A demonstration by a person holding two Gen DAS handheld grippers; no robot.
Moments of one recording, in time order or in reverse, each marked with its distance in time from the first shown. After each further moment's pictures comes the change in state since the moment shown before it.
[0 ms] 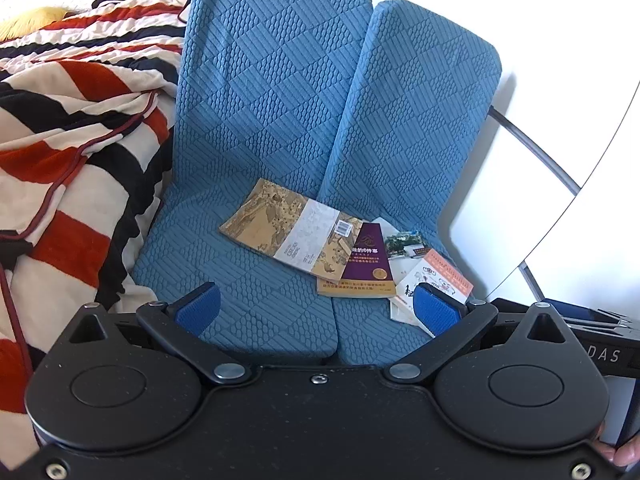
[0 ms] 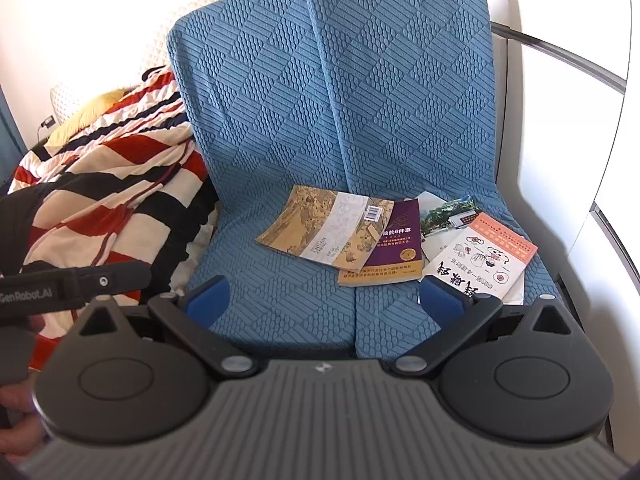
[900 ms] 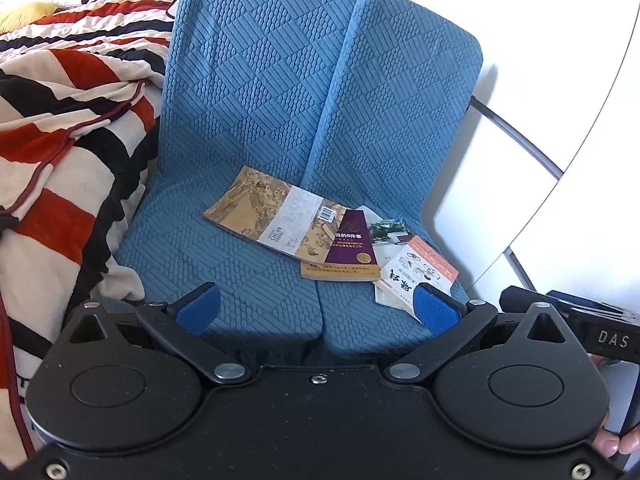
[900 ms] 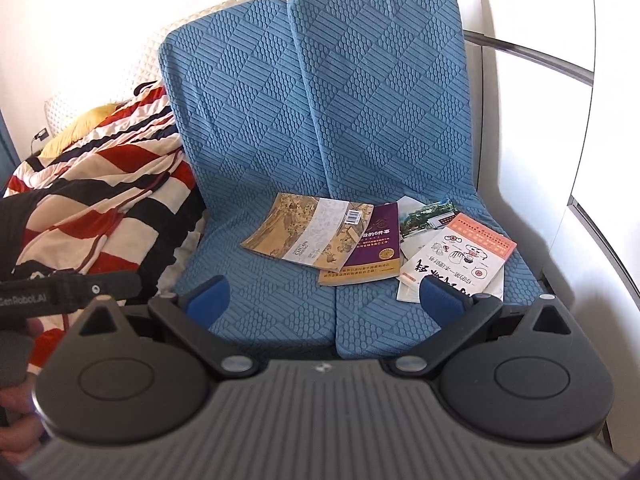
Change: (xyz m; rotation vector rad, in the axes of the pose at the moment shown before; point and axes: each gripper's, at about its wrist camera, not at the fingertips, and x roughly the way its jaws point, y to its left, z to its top) left arm -0.005 -0.002 -0.039 -0.002 0.003 -0.050; right arm -0.022 -0.019 -0.033 0.010 -0.059 -0.031
